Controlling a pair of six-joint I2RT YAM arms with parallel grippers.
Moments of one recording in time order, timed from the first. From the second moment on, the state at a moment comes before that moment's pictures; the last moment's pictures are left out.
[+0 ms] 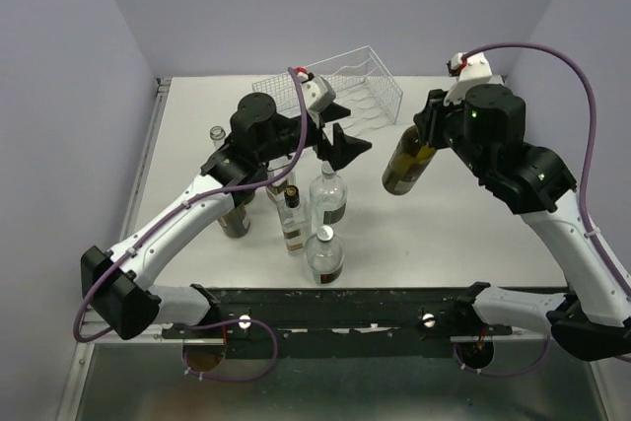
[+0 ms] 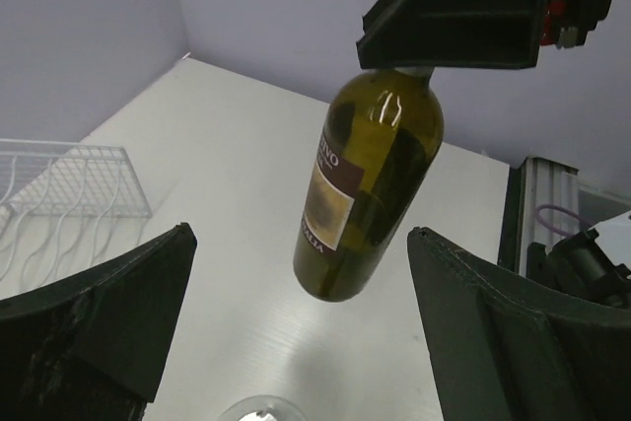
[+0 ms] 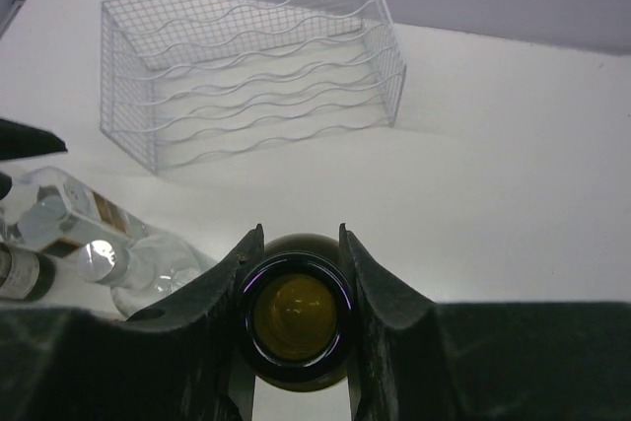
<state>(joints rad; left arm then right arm) -0.68 1.27 1.26 0.04 0.50 -0.09 0.69 1.13 1.56 -0.75 0.42 0.14</state>
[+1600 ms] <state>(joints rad) -0.80 1.56 1.32 0.22 0.91 -0.11 0.61 1.13 1.87 -0.90 0.04 0.30</state>
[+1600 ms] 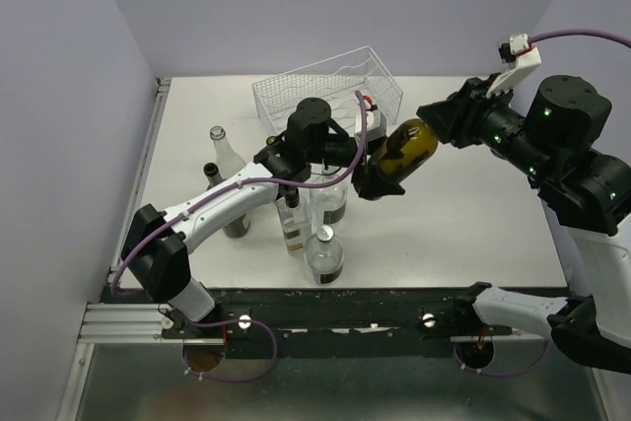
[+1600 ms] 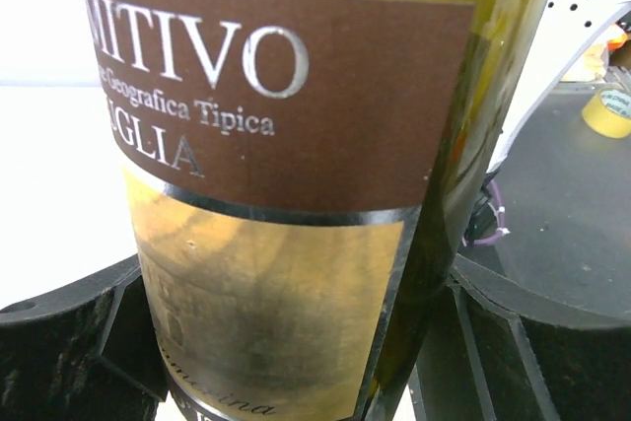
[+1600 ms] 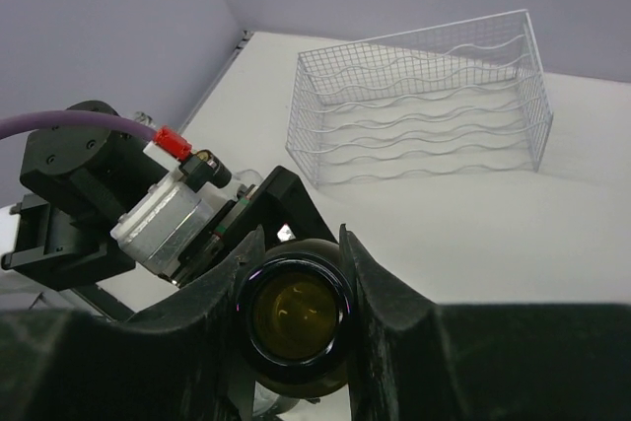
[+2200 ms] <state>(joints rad) -0.80 1.55 1.41 0.05 0.66 0.28 0.61 0.96 1.78 -0.83 0.07 0.30</state>
